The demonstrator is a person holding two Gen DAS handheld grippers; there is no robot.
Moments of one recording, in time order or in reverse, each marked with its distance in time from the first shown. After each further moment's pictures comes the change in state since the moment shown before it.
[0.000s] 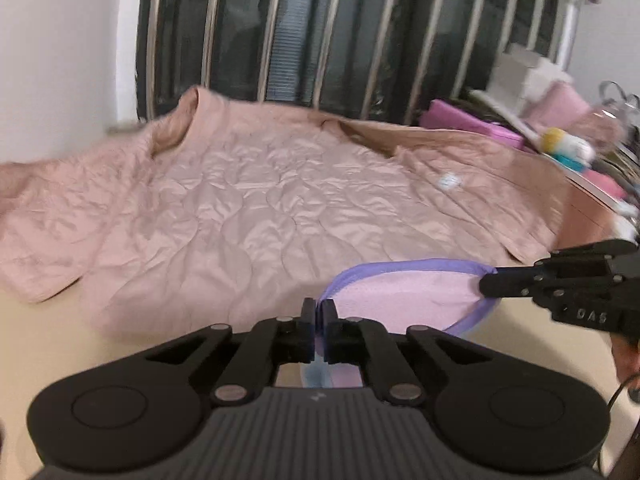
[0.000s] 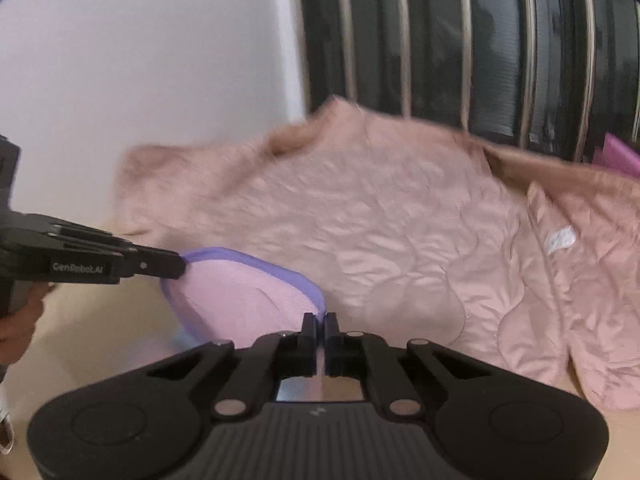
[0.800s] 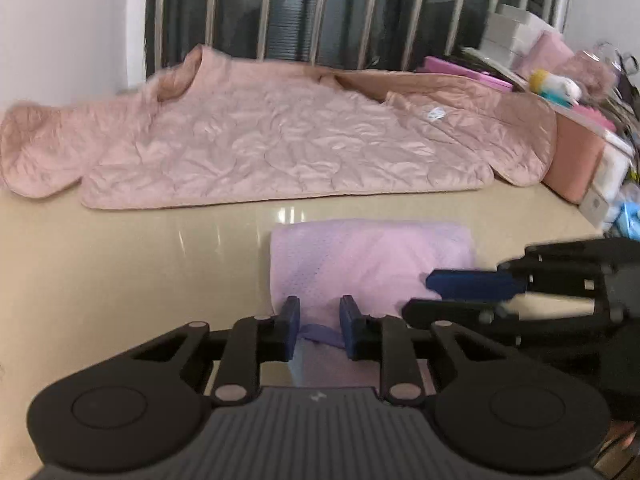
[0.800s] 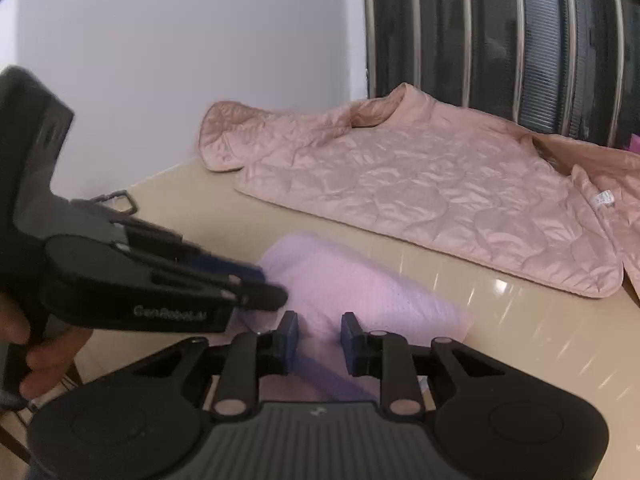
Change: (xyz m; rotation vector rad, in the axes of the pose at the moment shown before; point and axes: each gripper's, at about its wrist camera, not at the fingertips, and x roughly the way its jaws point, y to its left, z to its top) left arm -0.004 -0.038 -0.085 0.026 0.048 0.059; right arm -0.016 0.093 -0.075 -0.063 0.002 0.021
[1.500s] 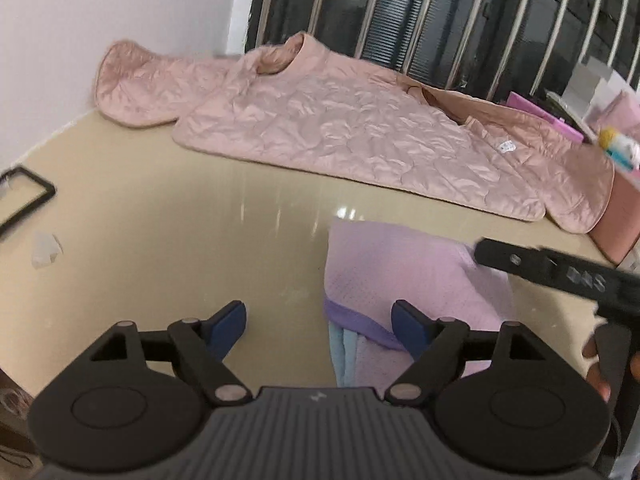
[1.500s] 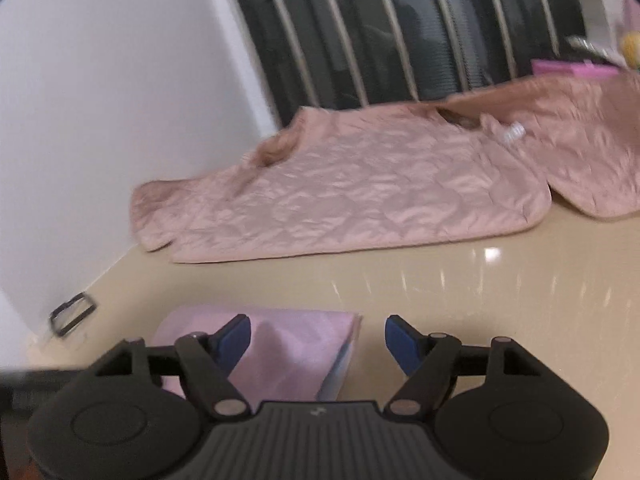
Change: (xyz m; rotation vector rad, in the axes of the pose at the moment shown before) left arm -0.028 0.010 -0.021 -0.282 0.014 0.169; right arm -0.006 -0.067 -0.014 0.378 -0.077 -0.095
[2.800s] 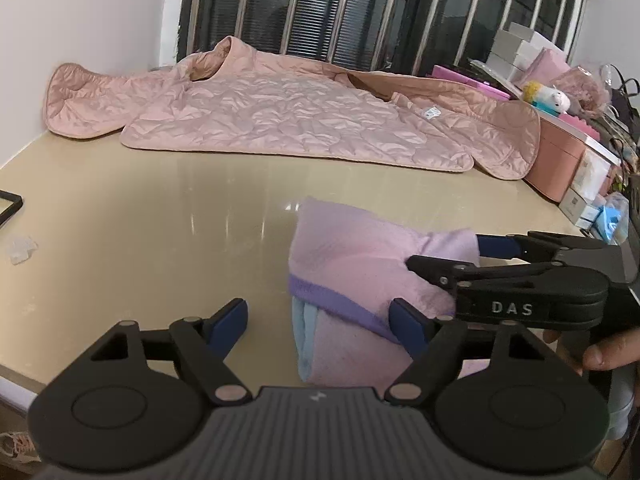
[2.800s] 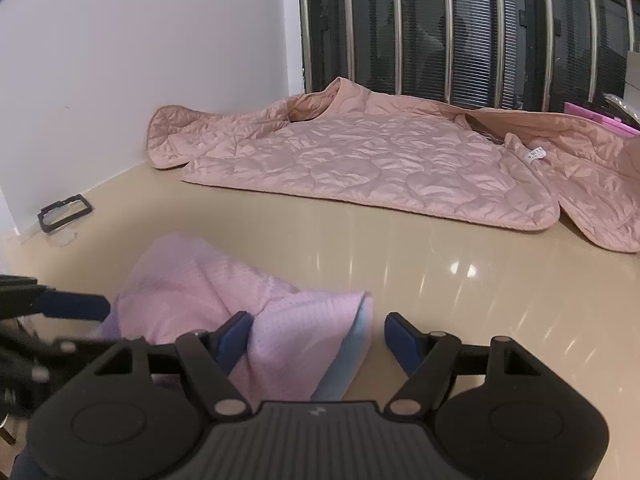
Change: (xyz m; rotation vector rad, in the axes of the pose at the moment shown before) left arm -0.029 -0.002 -0.038 0.156 0.004 -0.173; right arm -0.023 0.036 -0.047 -0.263 0.053 -0.062
